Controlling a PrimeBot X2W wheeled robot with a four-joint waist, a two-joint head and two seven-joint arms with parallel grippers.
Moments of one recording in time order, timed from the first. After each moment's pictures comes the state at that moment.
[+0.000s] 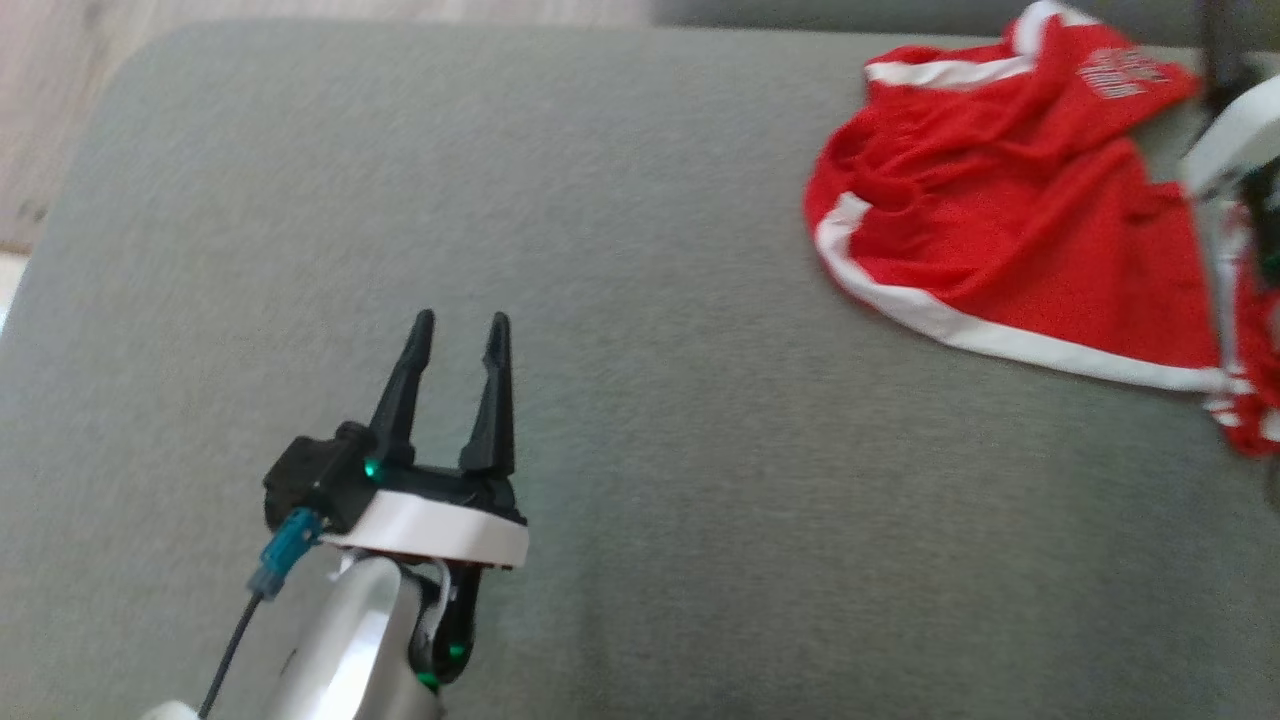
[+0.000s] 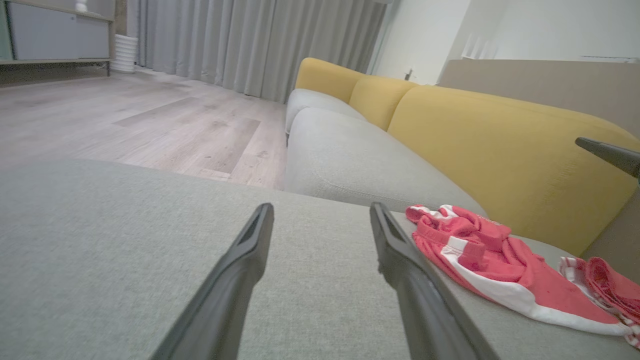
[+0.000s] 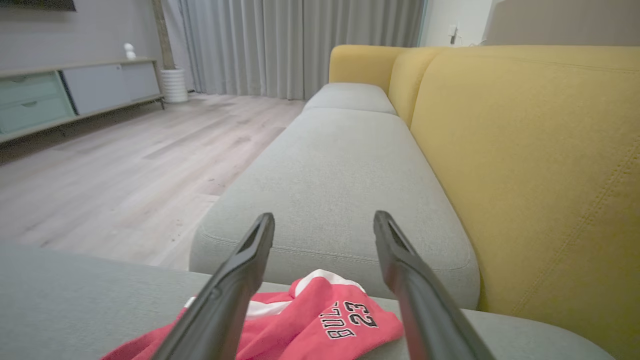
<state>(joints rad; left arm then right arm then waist) -0.27 0.04 -0.32 0.31 -0.41 -0.08 -0.25 -1.02 -0.41 0.36 1.06 0.42 0.13 -0.20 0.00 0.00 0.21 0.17</state>
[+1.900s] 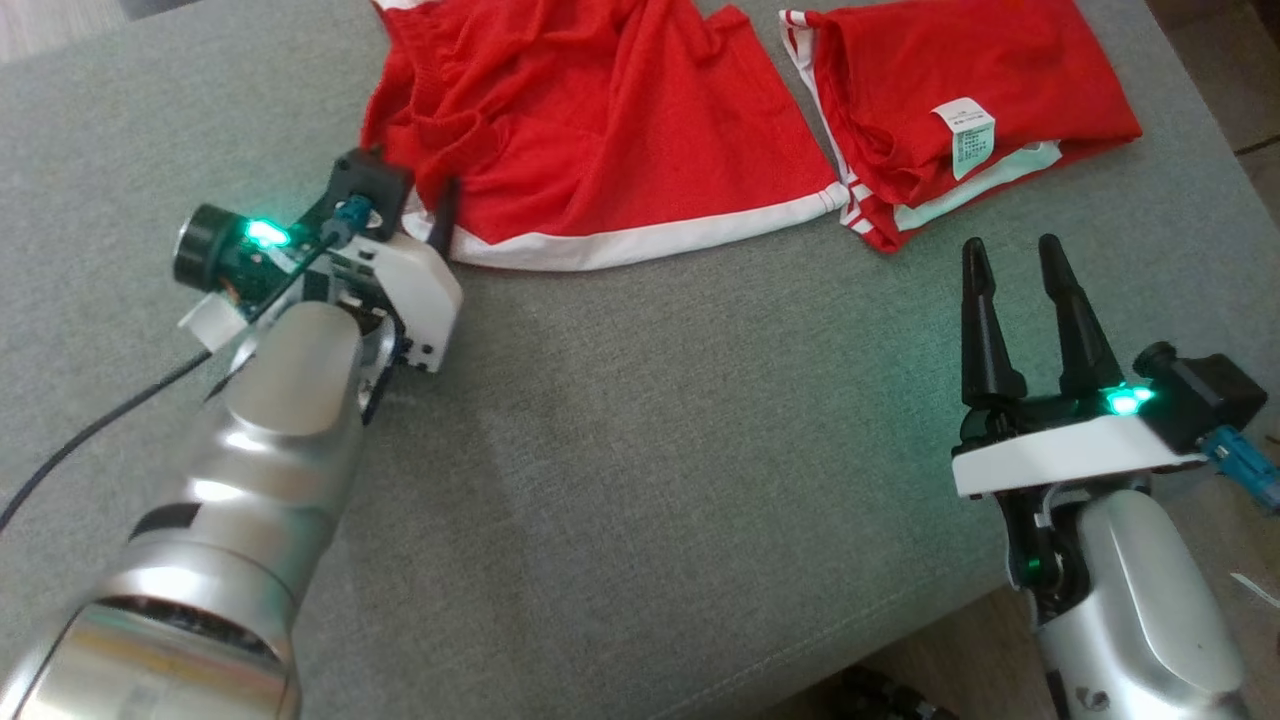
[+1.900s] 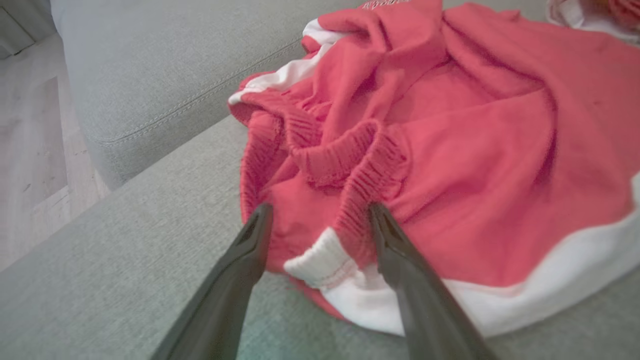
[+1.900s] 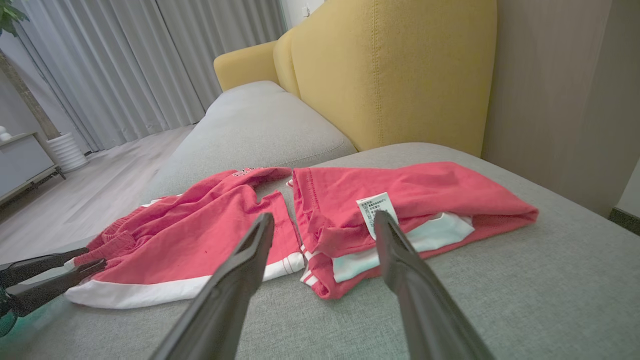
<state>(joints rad) -0.97 0.09 -0.50 1.16 -0.14 -0.04 -0.06 -0.26 -0.08 0.11 0.26 0.35 0.13 -0.24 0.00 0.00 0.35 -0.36</state>
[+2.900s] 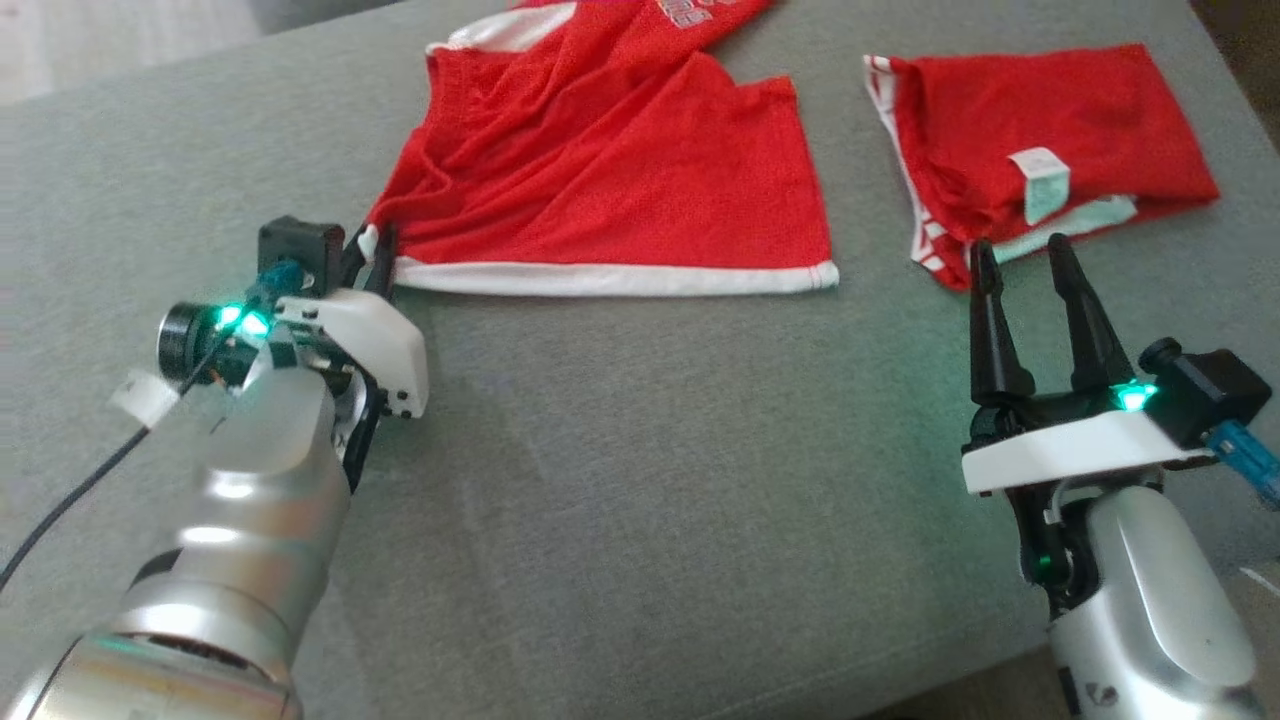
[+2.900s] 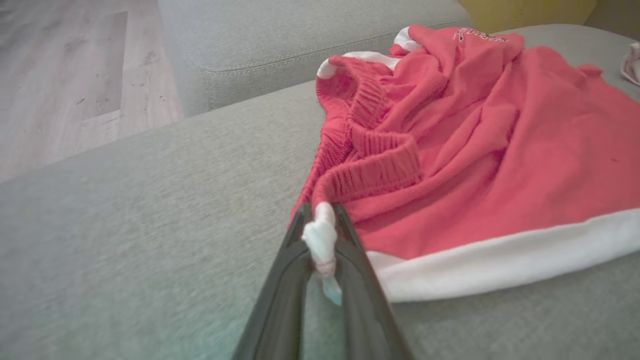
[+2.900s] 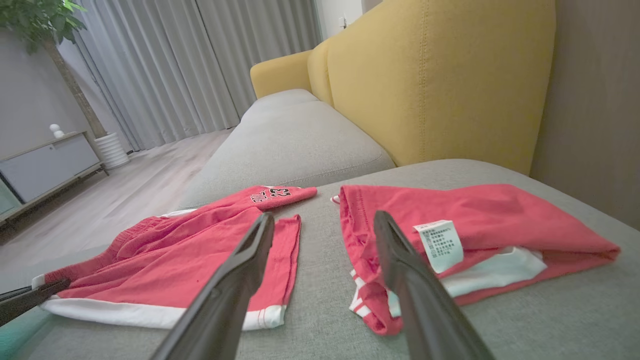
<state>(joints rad) -0.92 0.08 -0.42 1.28 -0.31 -0.10 -0.17 -0.27 -0.09 0.11 0.28 0.33 0.13 -0.24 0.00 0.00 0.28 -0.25</state>
